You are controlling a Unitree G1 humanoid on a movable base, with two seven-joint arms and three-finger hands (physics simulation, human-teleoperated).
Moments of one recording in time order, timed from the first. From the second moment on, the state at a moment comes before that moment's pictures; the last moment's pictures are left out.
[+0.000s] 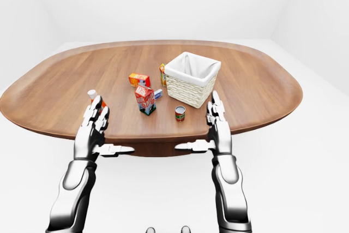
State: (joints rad) left arm 0.04 0.02 0.05 -0.27 -0.02 0.09 -0.06; right arm 0.04 -0.02 -0.05 -0.29 0.07 0.09 0.06
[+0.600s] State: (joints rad) left arm 0.04 0.02 0.06 -0.34 -0.02 0.09 -0.06; right arm 0.04 -0.02 -0.06 -0.43 0.10 0.09 0.06
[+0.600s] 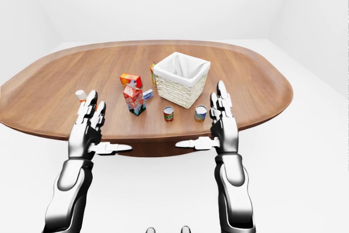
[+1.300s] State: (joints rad) left arm 0.04 0.02 0.05 -0.37 -0.01 0.09 -0.06; right arm 0.04 -0.02 -0.07 -0.43 0.10 0.09 0.06
